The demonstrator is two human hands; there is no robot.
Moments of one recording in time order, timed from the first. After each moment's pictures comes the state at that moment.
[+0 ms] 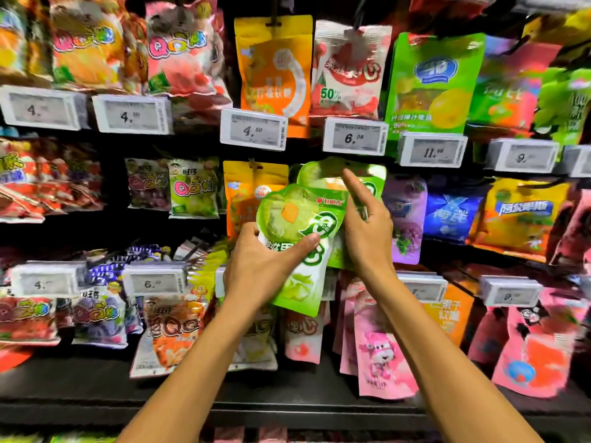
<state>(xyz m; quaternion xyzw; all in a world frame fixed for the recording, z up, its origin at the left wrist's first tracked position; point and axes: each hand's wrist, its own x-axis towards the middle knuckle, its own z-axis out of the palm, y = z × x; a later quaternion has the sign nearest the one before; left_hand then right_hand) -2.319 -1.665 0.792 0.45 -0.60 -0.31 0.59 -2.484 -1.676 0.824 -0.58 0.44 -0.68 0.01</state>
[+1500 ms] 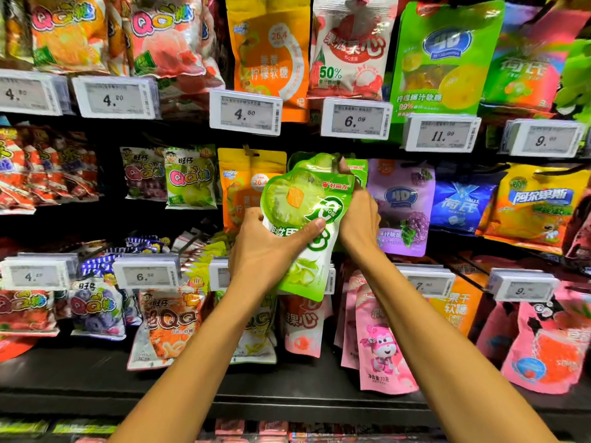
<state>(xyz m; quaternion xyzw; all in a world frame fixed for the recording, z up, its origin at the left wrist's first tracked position) -2.334 -1.672 0.800 0.45 -0.60 -0.29 0.59 -2.488 -1.720 0.826 -0.52 0.65 -0.56 0.01</state>
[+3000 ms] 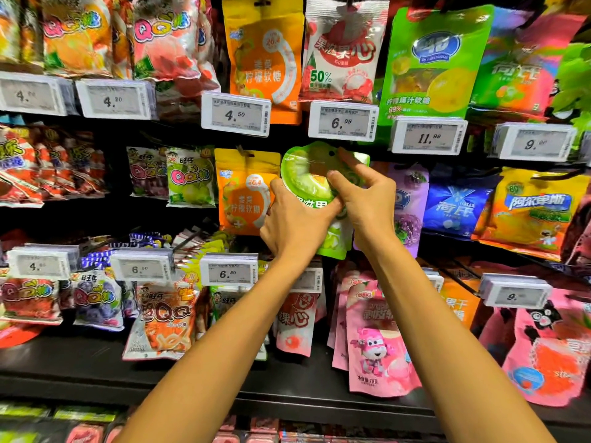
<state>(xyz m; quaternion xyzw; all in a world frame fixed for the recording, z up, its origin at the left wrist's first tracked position) -2.408 -1.695 0.824 0.57 -0.56 -0.10 0.60 -2.503 -1.693 0.850 -0.55 0.36 -0.73 0.19</state>
